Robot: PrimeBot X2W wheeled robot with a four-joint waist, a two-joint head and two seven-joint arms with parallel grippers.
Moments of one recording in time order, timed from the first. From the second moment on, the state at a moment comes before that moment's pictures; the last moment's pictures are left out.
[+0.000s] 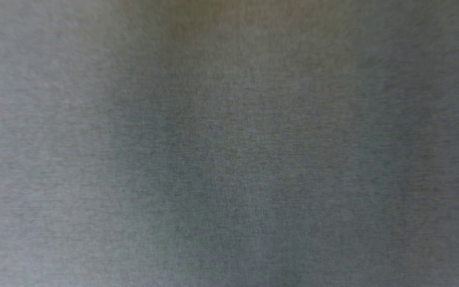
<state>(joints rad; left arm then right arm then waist) -1.76 0.41 -0.37 0.24 -0.38 0.22 0.16 -1.80 -0.26 0.01 0.35 0.19 0.13 0.44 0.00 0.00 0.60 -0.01</state>
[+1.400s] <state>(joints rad) -0.62 0.56 -0.33 -0.38 -0.58 0.26 -0.10 -0.69 -0.44 -0.06 -0.29 0.64 0.13 0.33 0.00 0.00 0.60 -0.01</state>
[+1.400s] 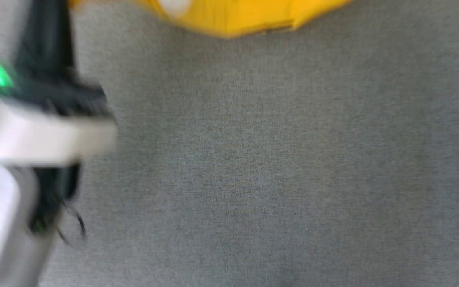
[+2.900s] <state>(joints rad) 0.39 0.70 -0.40 -0.33 -0.93 0.30 -0.06 0.48 -0.20 -0.36 -0.29 0.85 0.13 0.55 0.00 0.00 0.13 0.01</state>
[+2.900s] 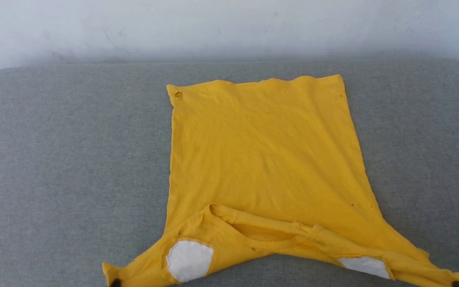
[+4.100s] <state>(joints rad) 0.09 0.67 -0.52 -0.46 -0.70 0.35 0.01 -0.10 -0.39 -0.35 -0.44 0.59 0.13 0.48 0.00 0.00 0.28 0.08</state>
